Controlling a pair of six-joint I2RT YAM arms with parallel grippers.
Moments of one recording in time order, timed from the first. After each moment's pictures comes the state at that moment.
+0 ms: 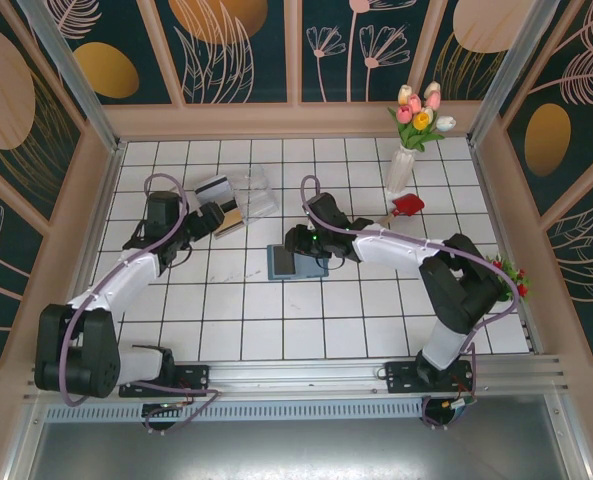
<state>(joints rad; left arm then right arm) -0.15 1.31 0.72 -0.13 0.19 -0.67 0.74 1.71 1.05 -0.22 -0.19 0.81</state>
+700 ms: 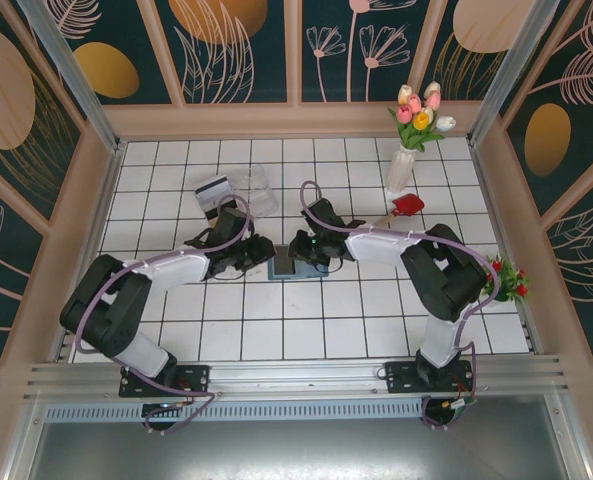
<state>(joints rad) -0.54 1.59 0.75 -0.02 0.28 -0.93 0.72 1.82 1.05 -0.20 -0.26 0.91</state>
